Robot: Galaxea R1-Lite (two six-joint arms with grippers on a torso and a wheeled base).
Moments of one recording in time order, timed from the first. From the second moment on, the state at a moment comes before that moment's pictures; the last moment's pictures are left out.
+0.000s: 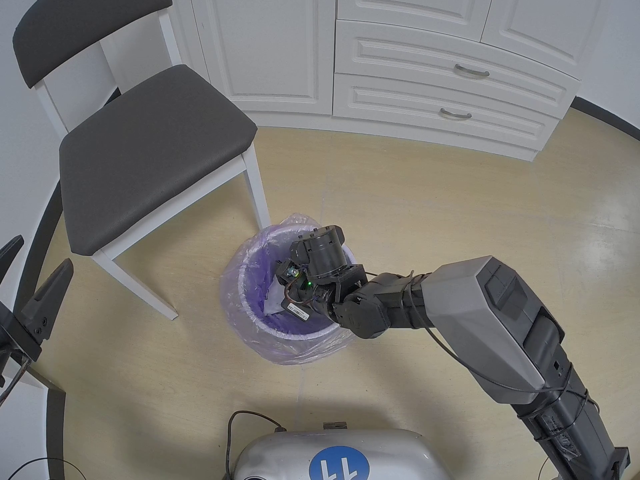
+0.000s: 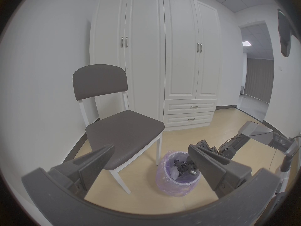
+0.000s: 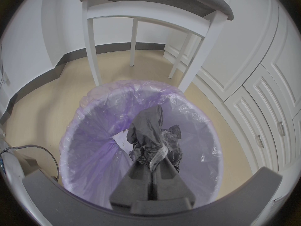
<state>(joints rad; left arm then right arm) -0.23 0.78 -0.31 -0.61 0.02 0.11 0.73 2.65 -2.00 -0.19 -0.25 -0.58</state>
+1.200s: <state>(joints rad) -0.24 0.78 -0.31 -0.61 0.02 0.11 0.74 2.63 -2.00 -0.25 -0.25 -0.57</state>
